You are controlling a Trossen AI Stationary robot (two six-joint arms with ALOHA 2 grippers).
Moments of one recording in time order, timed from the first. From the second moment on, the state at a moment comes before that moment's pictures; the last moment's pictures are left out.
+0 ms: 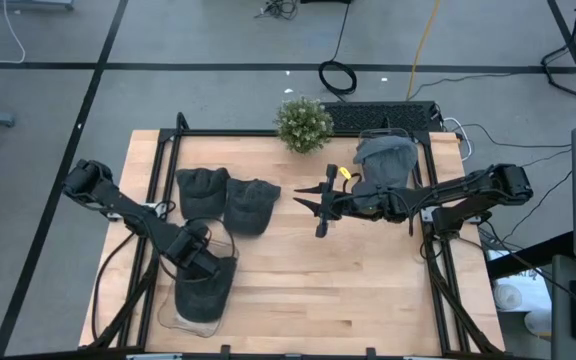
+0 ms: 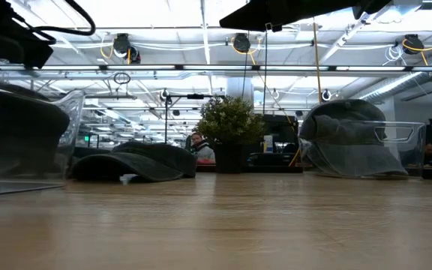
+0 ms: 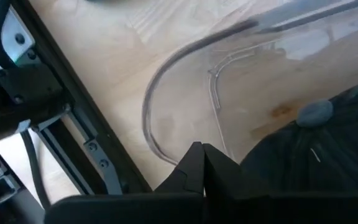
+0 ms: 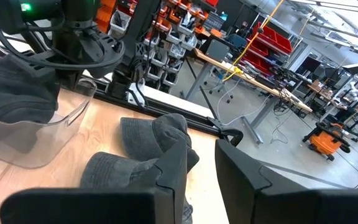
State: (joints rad) left arm -0.54 1.45 0.97 -1.35 0.06 -1.60; right arm 0.08 1.40 0.85 0.44 0.31 -0.40
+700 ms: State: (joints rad) left arm -0.48 1.30 1.29 -1.57 -0.34 -1.40; right arm 0.08 1.40 0.85 0.30 0.31 -0.30
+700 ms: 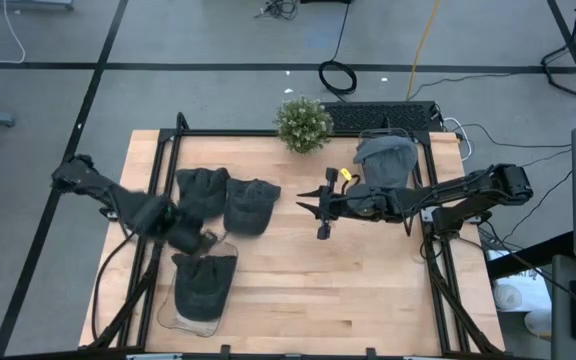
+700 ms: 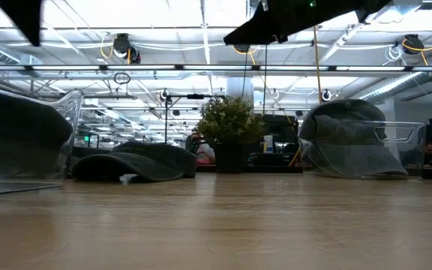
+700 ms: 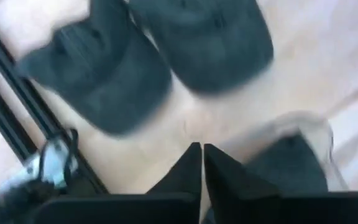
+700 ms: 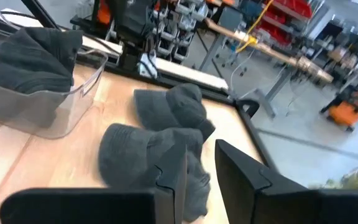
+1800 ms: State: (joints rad) left arm 0.77 1.38 0.94 -1.17 0.00 -0.66; right arm 0.08 1.40 0.79 0.21 0.31 -0.14
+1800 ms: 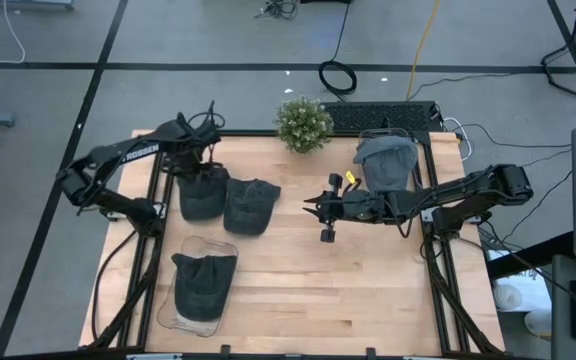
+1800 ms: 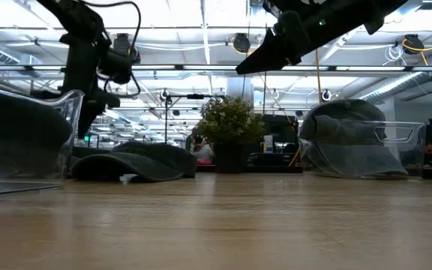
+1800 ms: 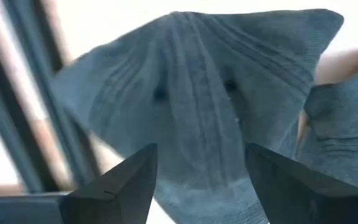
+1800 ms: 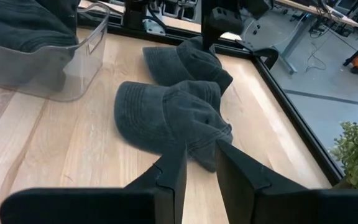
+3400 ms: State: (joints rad) left arm 0.86 1.47 0.81 -0.98 0.05 -0.58; right arm 0.08 1.40 0.79 0.21 0.31 -0.13
